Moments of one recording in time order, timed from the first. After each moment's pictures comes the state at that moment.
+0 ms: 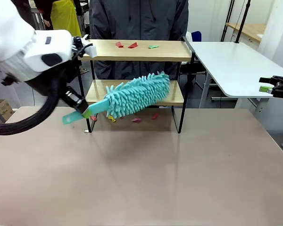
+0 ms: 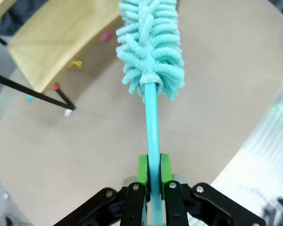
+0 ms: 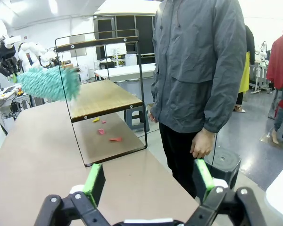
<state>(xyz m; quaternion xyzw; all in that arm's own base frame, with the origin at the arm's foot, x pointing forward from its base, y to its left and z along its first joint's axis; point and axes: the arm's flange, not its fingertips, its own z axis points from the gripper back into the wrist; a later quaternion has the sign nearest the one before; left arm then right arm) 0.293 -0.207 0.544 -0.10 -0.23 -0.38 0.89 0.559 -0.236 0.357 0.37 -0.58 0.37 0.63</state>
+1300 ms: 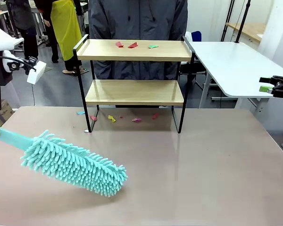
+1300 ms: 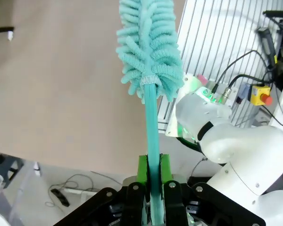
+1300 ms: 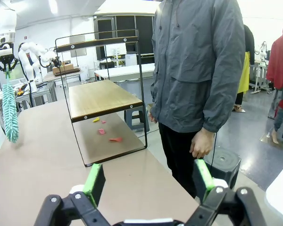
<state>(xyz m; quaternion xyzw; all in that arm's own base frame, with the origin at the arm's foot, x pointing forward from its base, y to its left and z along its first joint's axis) 0.276 -0.109 0.578 -0.03 0.08 -0.61 0.79 0.559 -0.236 0.357 0.37 -0.58 0.37 0.63</state>
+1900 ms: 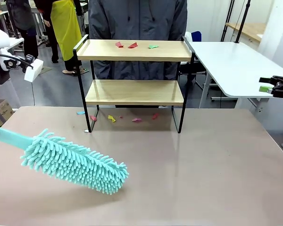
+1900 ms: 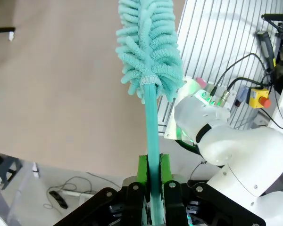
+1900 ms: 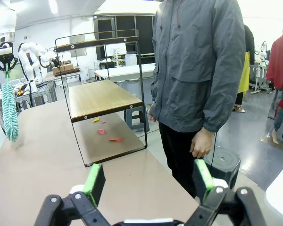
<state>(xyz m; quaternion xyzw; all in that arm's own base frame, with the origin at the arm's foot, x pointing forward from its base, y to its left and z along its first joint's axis) 0.274 -0.107 0.580 -0.03 0.08 -0.60 0.79 0.559 -0.236 0.357 0.37 -0.58 0.37 0.63</state>
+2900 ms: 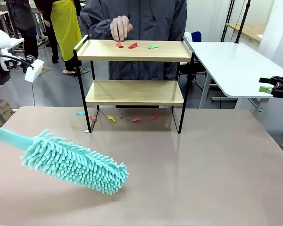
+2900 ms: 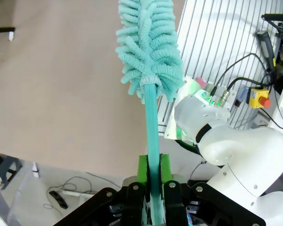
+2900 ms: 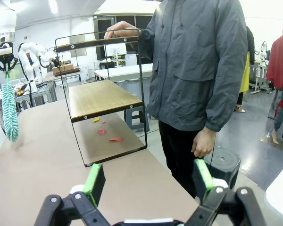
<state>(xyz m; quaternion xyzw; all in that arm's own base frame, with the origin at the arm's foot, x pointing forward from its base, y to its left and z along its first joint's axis) 0.274 -0.107 0.579 -0.03 0.08 -0.60 0.79 0.559 -0.236 0.357 0.37 -0.58 0.37 0.63</state>
